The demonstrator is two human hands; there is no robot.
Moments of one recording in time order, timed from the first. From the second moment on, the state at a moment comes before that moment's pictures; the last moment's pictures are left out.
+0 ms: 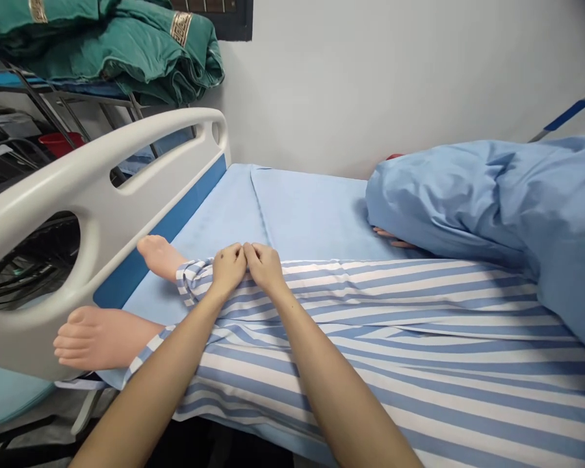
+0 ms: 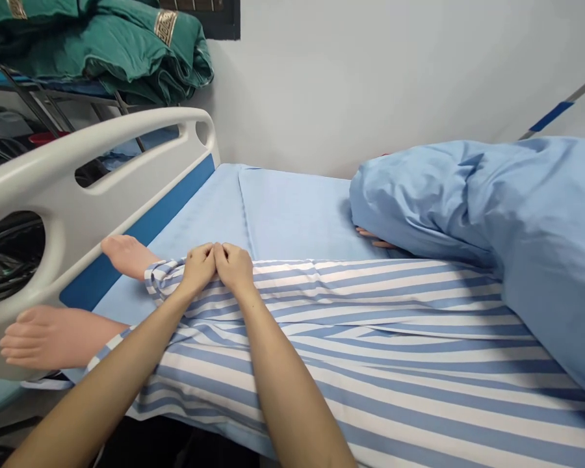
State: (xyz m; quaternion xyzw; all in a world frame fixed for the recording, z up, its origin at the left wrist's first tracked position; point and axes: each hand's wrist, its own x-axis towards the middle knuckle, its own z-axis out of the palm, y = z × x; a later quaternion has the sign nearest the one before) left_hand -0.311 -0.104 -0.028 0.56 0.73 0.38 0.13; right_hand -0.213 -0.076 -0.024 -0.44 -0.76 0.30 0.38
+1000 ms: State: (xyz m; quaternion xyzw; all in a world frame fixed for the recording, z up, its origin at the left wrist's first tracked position) left_hand -0.302 -0.109 -0.027 0.60 0.75 0.27 0.07; right_hand -0.198 -0.068 -0.025 -0.40 -0.73 0.36 0.43
